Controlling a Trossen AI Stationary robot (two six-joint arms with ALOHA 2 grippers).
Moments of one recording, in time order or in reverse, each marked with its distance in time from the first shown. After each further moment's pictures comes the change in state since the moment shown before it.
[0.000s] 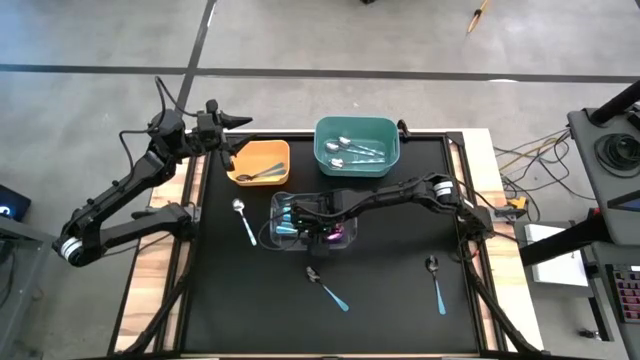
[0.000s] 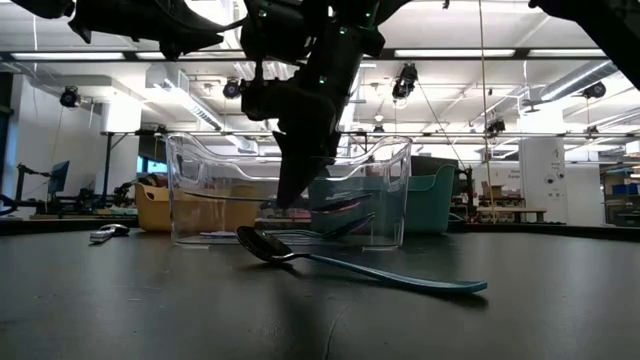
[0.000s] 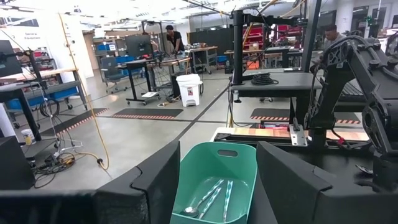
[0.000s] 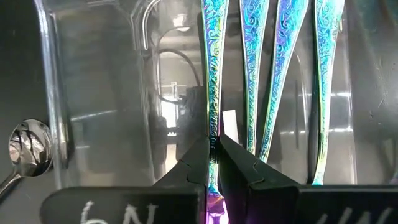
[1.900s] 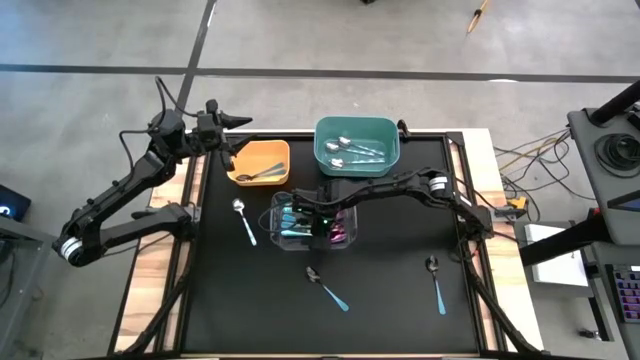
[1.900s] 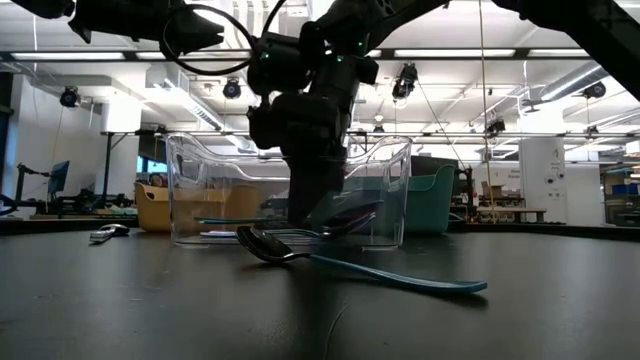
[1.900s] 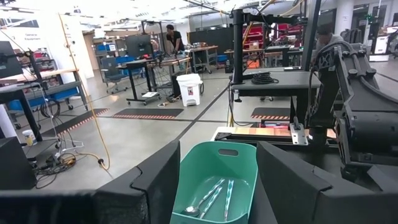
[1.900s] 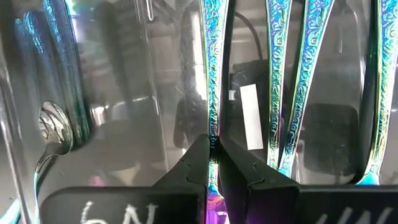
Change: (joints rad) left arm 0.000 0.000 0.000 -0.002 0.000 0.008; right arm -0.077 0.039 -0.001 -0.040 -0.243 0.023
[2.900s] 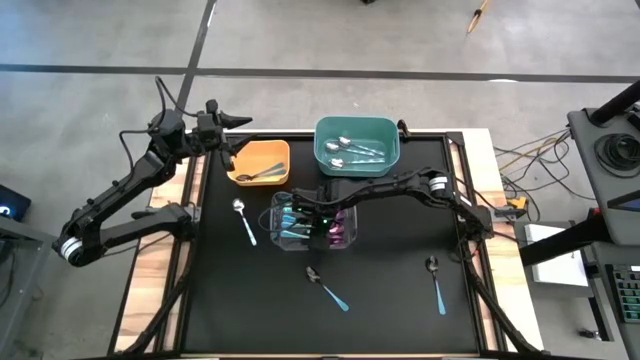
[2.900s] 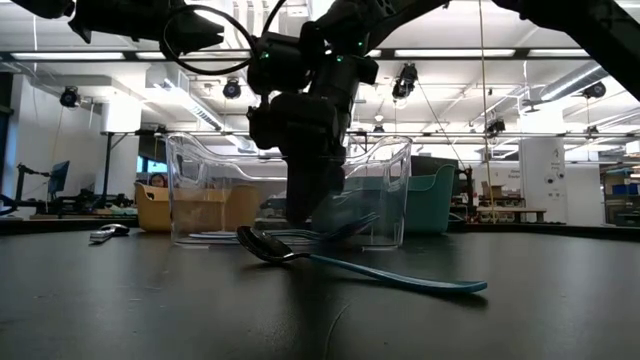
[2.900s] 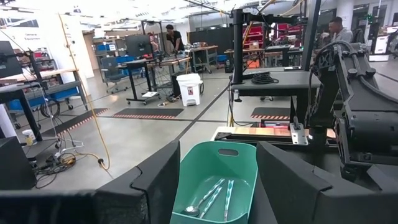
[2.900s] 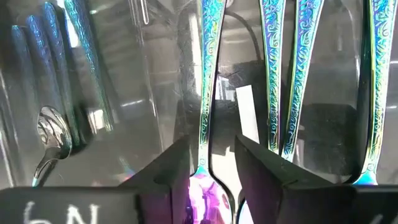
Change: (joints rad) left arm 0.000 0.000 0.000 -0.001 0.000 0.000; right arm -0.001 -0.001 0.000 0.003 0.007 0.022
